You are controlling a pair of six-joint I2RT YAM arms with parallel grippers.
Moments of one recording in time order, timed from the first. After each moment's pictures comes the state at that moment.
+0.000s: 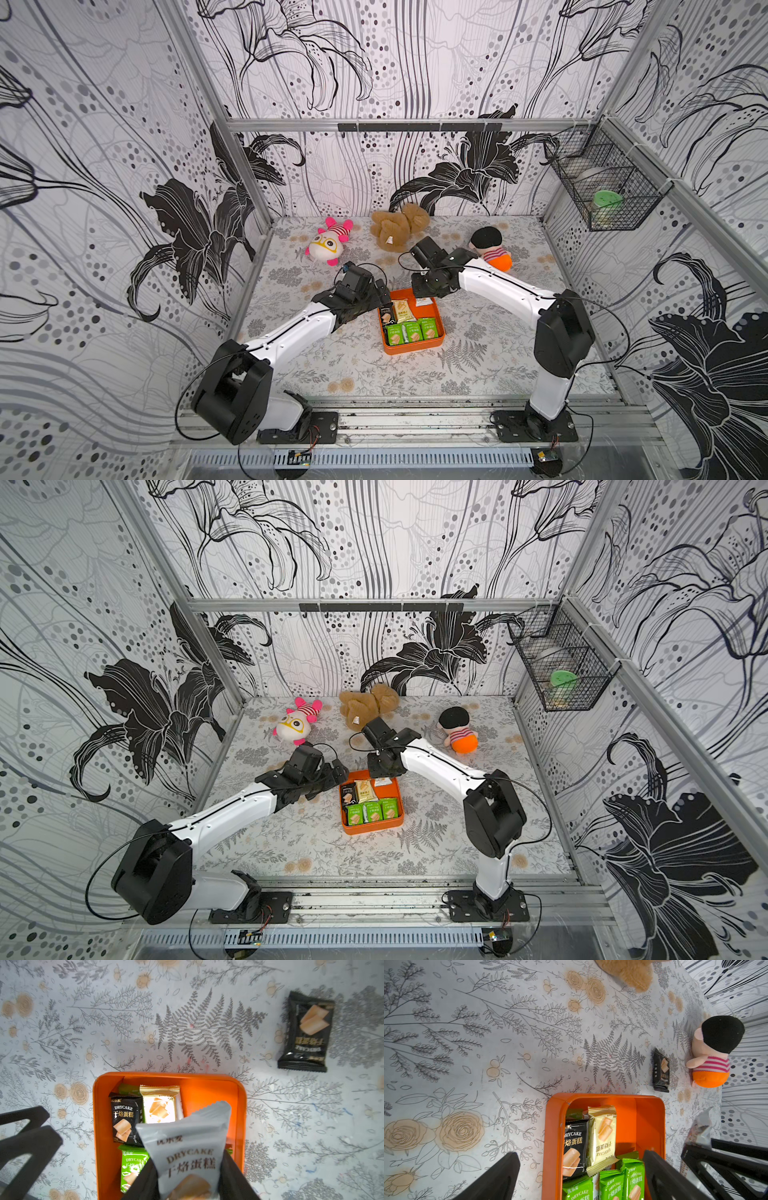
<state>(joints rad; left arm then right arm) -0.51 1.40 0.88 -0.33 -0.03 -0.90 0.70 1.81 1.54 -0.85 0.04 0.52</state>
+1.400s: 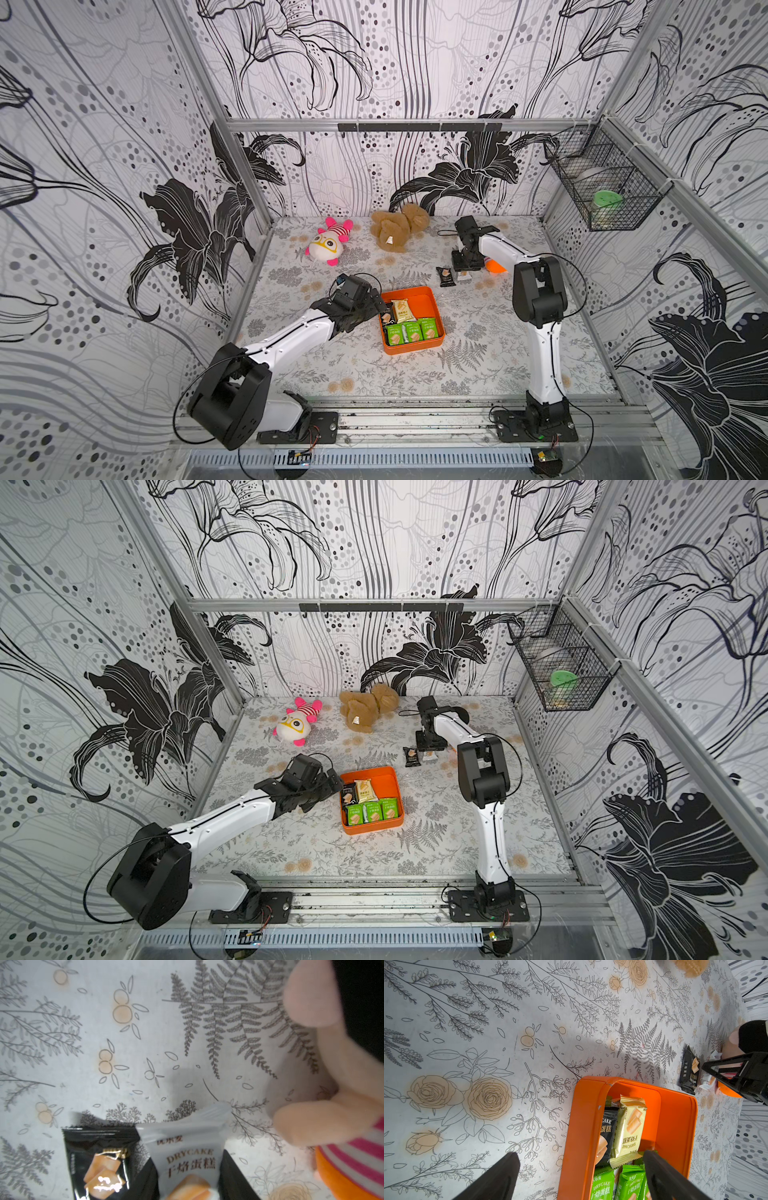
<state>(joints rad) -0.52 1.36 0.78 -0.36 -0.06 -1.02 0.26 2.27 1.85 -0.84 0.09 0.18</state>
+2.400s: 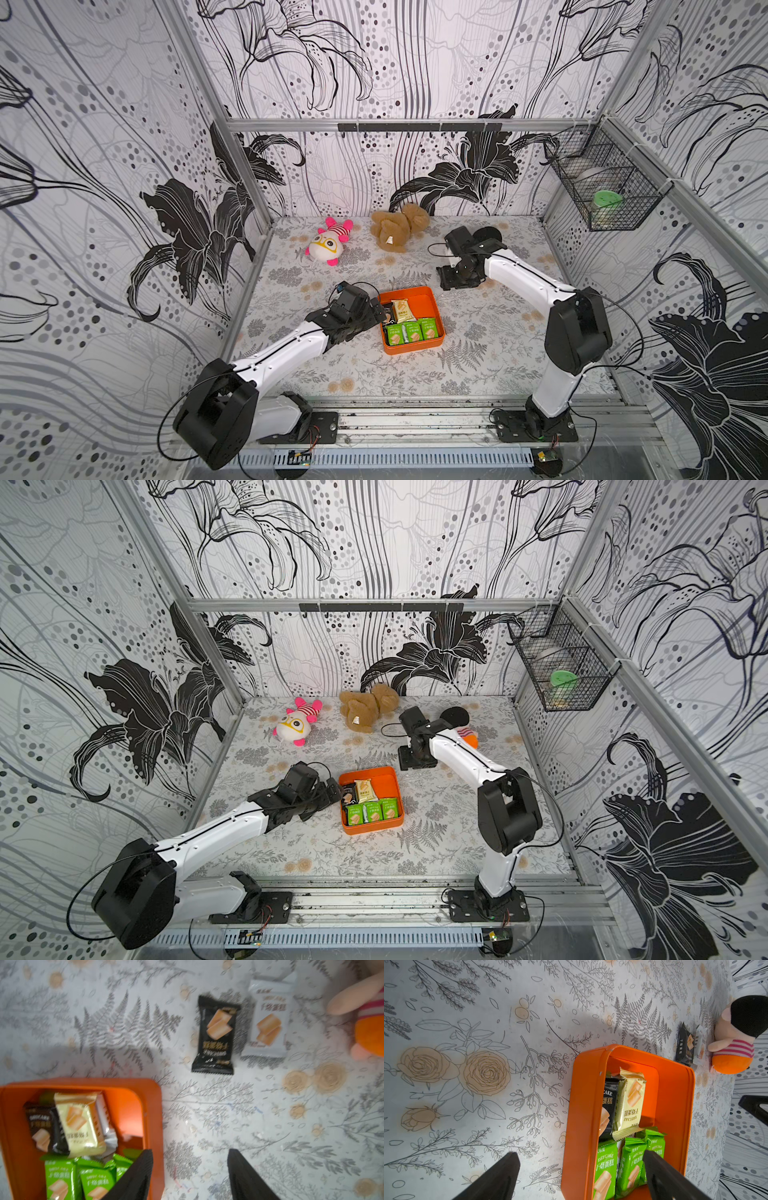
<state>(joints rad) -0.57 1.25 0.67 -0.33 -0.02 -1.01 0.52 1.77 1.45 -0.89 0.01 0.33</state>
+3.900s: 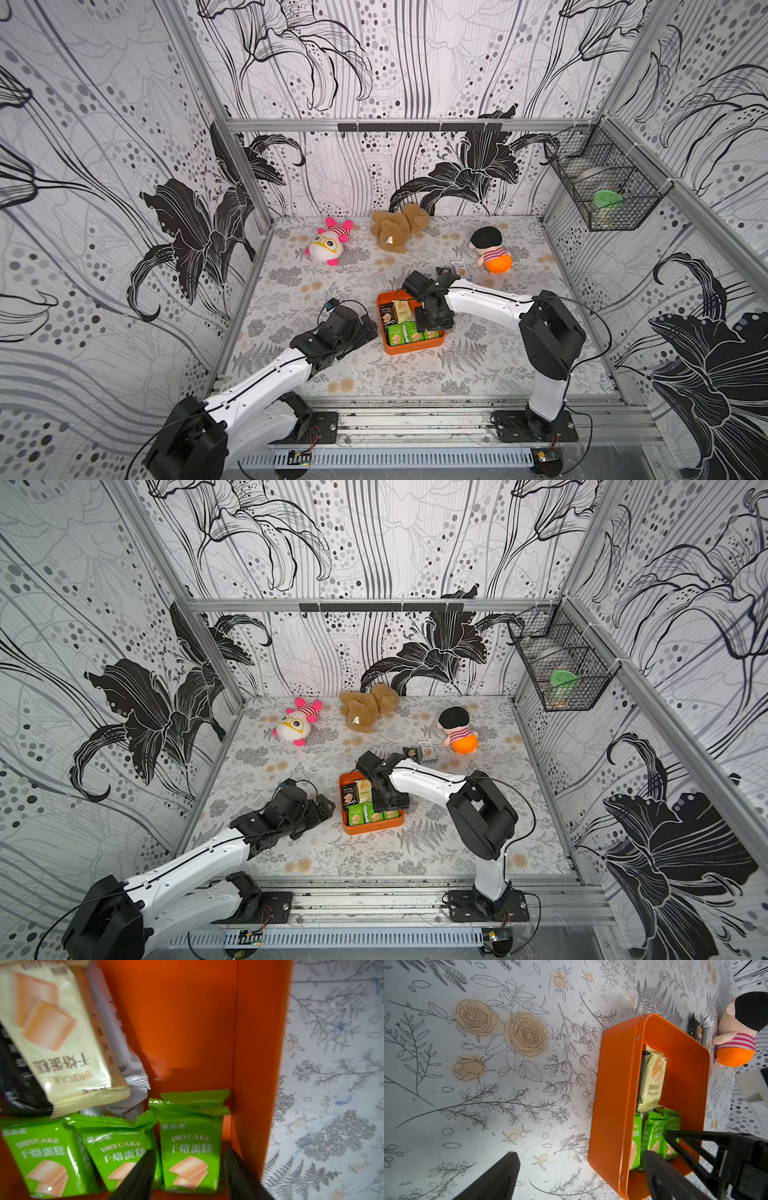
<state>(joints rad) -0.62 1.02 0.49 -0.36 -0.07 -1.07 0.83 1.87 1.34 -0.93 0.09 0.69</state>
